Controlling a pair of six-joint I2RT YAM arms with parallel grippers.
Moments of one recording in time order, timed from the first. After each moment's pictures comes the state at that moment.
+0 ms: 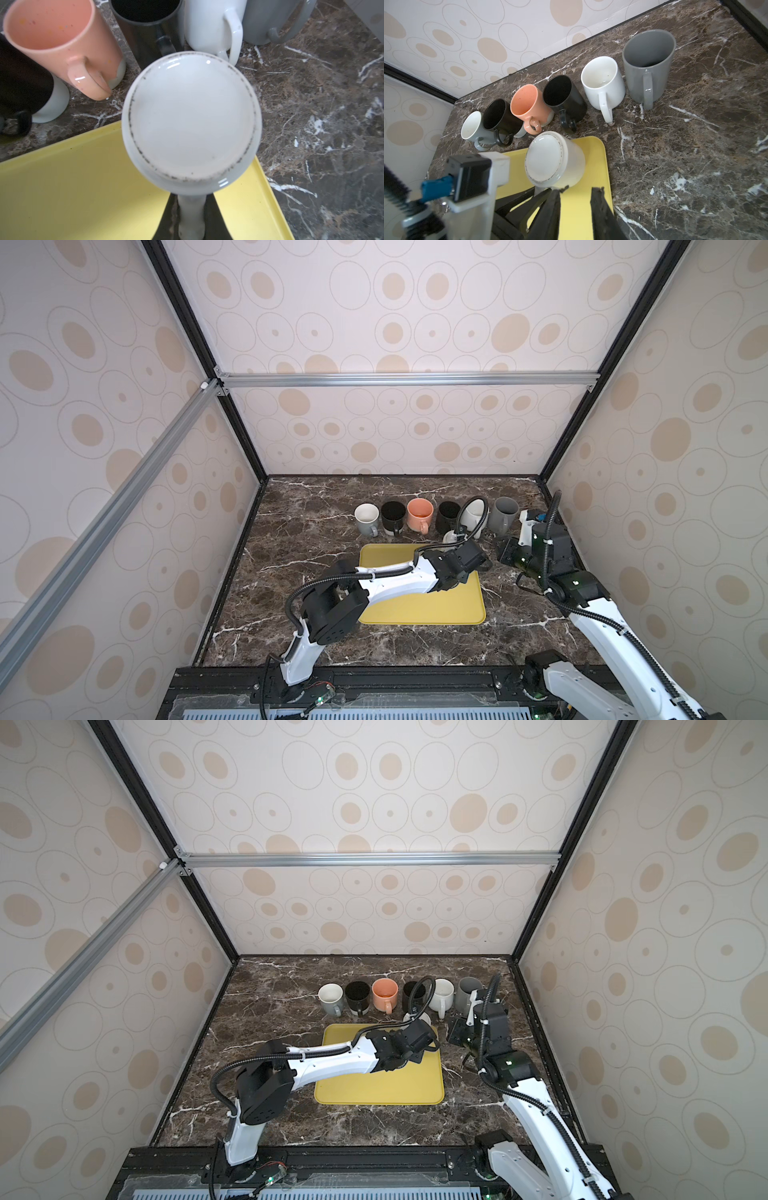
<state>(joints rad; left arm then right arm) -1.10 2.02 1.62 -0.49 -0.47 -0.60 0.22 0.88 0.80 -0.50 -0.03 0.49</state>
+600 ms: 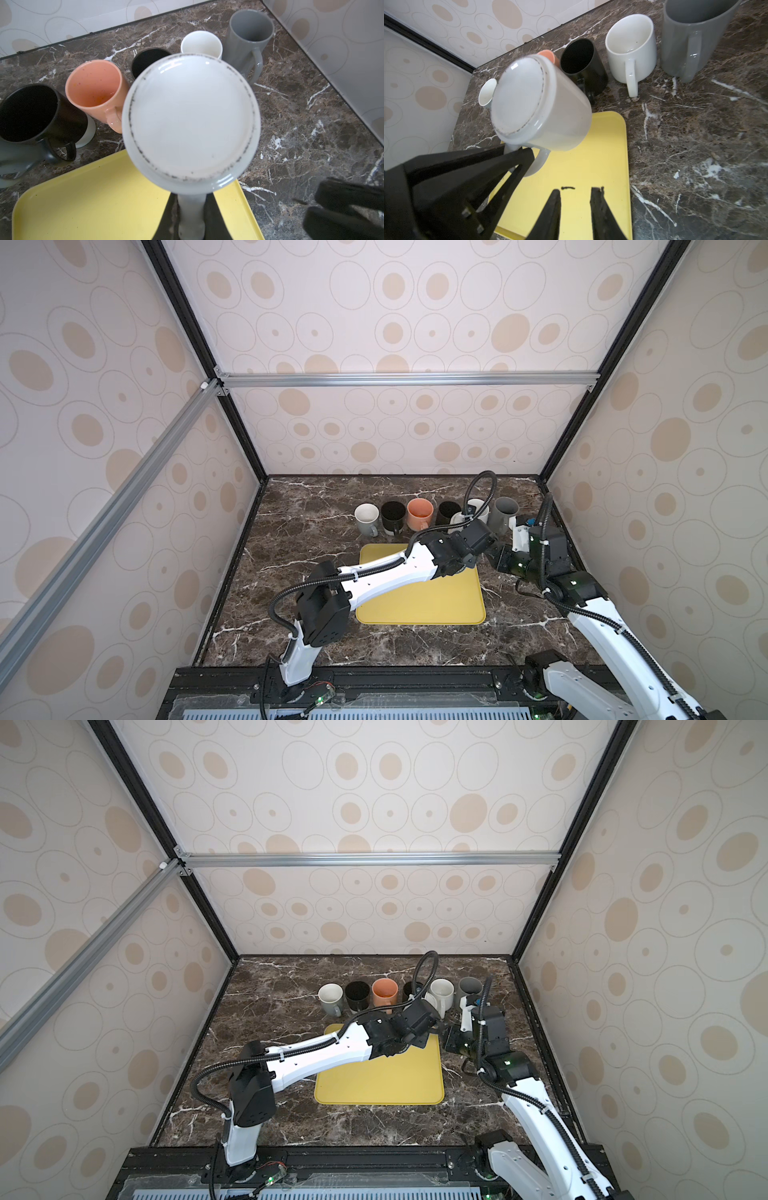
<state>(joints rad) -1.09 1.96 1.81 -0.66 -0.48 -0.55 0.22 0.89 0.78 -0.55 -0.22 0.47</state>
